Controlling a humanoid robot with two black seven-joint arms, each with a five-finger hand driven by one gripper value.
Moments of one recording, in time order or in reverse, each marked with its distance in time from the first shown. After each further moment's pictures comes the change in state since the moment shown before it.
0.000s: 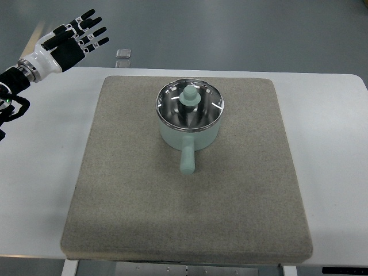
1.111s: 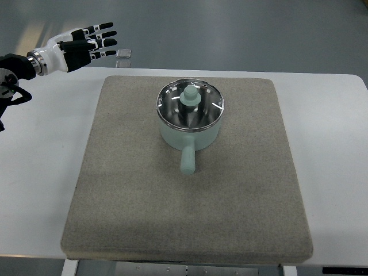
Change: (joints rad) left arm -0.129 -0.026 0.159 0.091 0.329 0.000 -0.037; right arm 0.000 0.000 0.000 0.000 0.000 0.000 0.000
